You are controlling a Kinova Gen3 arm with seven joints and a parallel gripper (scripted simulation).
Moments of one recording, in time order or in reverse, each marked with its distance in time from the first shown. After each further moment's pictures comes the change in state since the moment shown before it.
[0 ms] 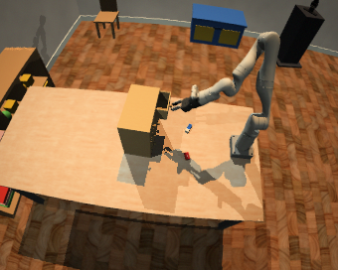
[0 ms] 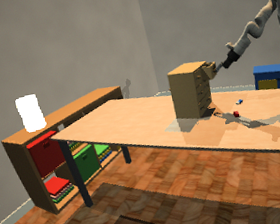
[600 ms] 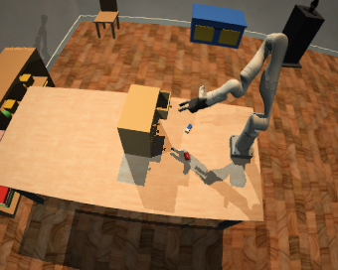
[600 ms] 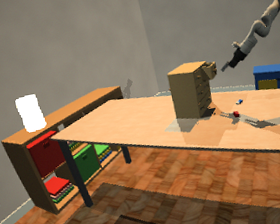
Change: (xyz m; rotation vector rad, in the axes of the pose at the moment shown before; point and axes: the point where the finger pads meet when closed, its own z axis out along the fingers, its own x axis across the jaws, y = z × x) arm 0.002 0.029 -0.028 -0.004 0.004 0.000
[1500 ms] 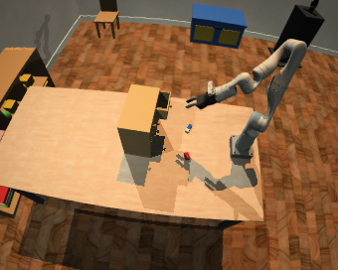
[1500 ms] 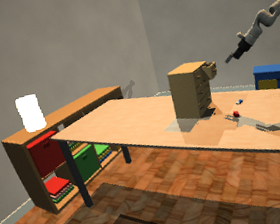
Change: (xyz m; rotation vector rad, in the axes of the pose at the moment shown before) arm -0.011 -0.013 -0.064 -0.007 -0.006 -0.030
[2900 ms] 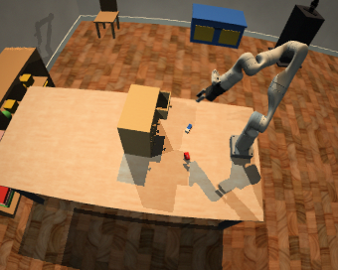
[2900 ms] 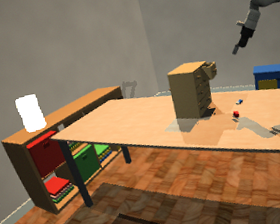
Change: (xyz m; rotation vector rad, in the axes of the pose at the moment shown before) arm 0.013 0.001 -0.069 -0.274 0.004 0.035
